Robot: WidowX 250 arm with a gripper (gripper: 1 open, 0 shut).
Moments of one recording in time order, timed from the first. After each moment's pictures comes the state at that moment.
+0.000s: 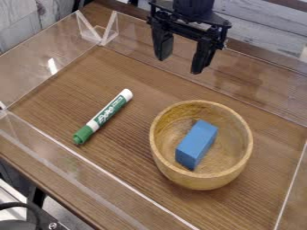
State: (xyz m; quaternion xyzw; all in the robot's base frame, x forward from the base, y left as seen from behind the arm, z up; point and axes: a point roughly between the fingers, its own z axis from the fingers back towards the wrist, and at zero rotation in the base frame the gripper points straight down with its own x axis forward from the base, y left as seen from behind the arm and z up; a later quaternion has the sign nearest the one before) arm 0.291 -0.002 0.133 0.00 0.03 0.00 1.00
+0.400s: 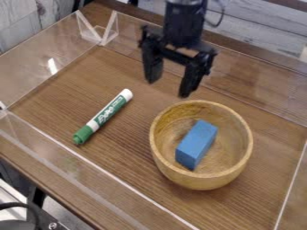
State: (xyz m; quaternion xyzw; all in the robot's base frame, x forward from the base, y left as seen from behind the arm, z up) arm 0.271 0.010 0.102 -0.01 0.07 0.00 1.00
